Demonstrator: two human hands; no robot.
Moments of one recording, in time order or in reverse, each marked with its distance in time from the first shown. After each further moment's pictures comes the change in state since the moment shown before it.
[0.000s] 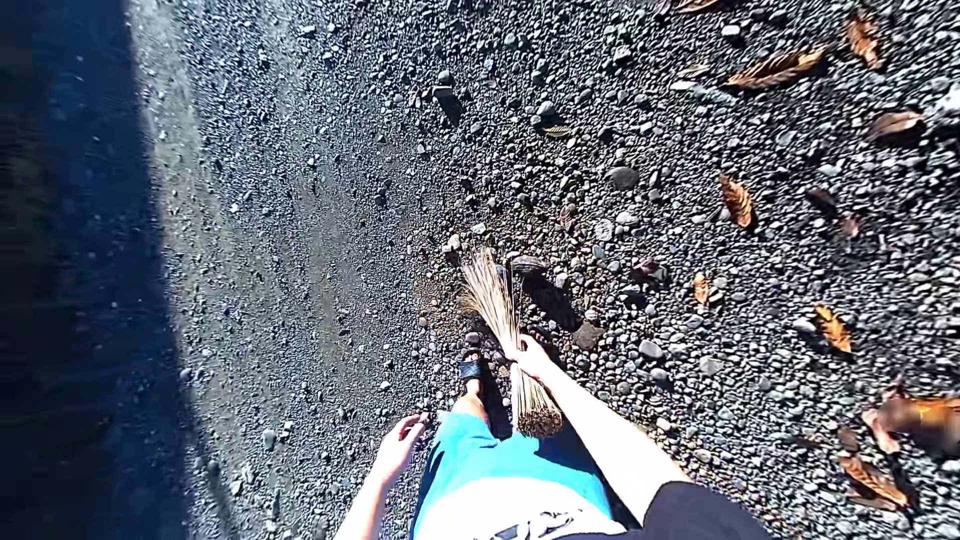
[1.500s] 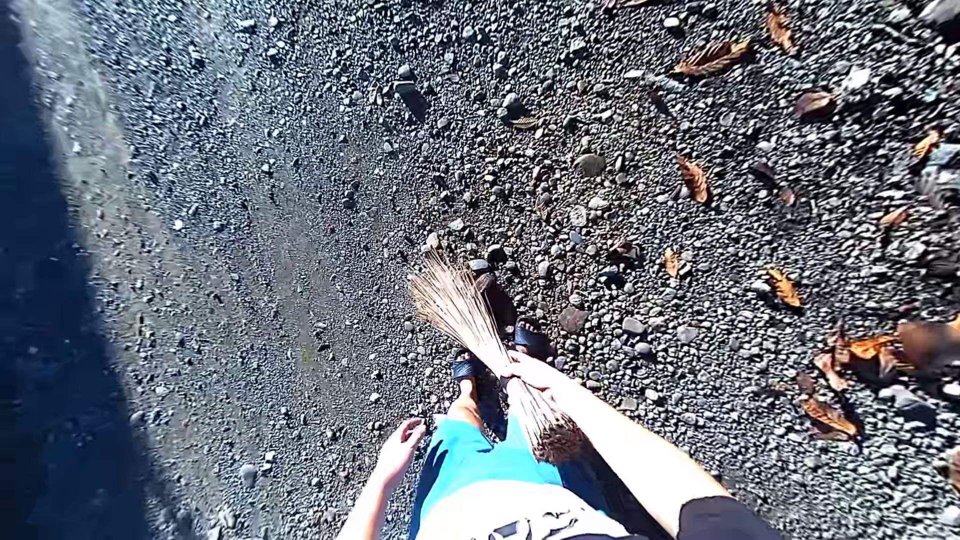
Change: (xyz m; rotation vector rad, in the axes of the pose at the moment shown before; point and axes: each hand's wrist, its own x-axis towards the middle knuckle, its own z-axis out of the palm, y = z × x) left_hand 0.039 -0.022 -0.022 0.044 -0.136 0.005; right_hand -0.039 0.005 0.025 0.153 -0.210 0.121
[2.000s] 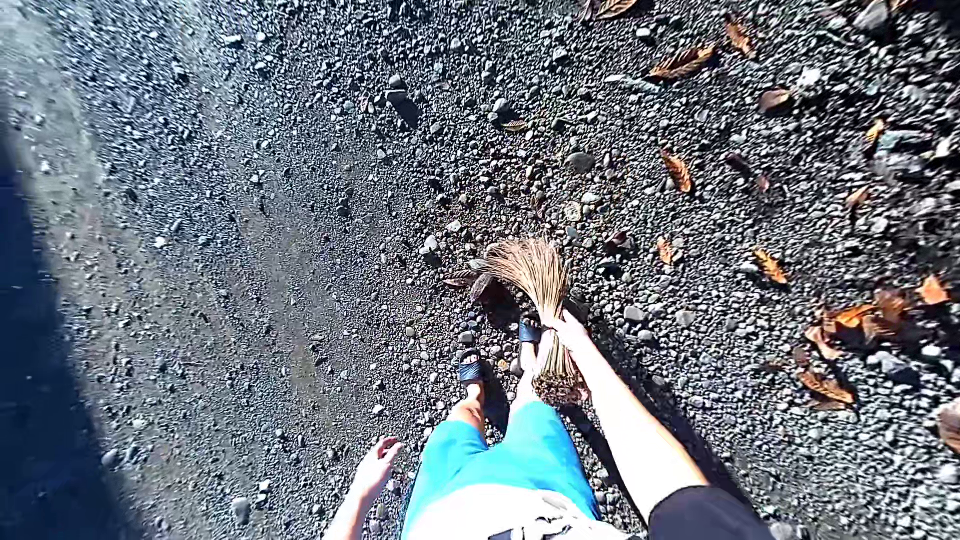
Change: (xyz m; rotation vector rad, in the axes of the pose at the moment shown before) left_hand 0.021 -0.078 -0.076 0.074 0.044 -0.055; right_hand 0.021 0.014 -0.011 0.299 0.628 -0.248
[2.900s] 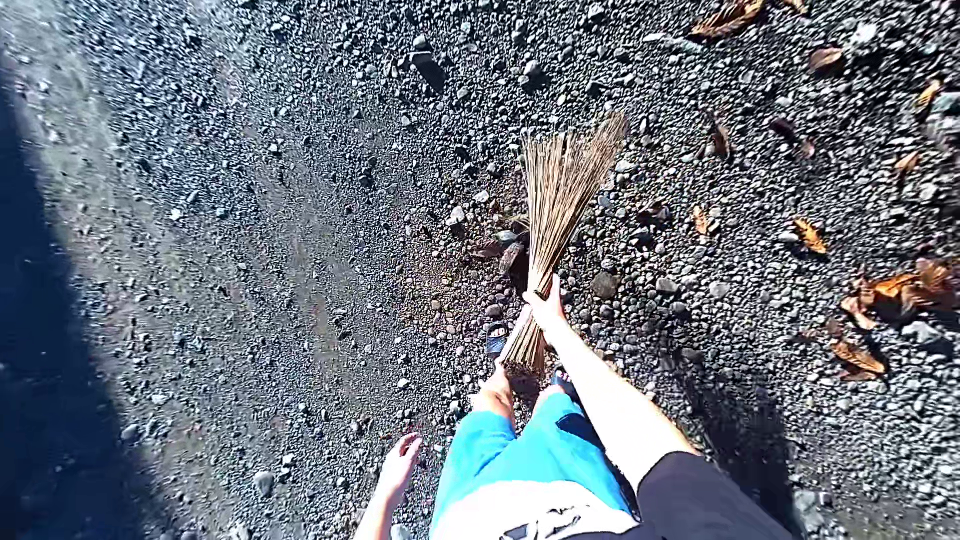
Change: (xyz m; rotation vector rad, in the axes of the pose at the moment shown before) left_hand 0.012 -0.121 -0.051 -0.152 -0.023 0.011; right_hand -0.027 0.062 0.173 0.003 0.059 -0.166
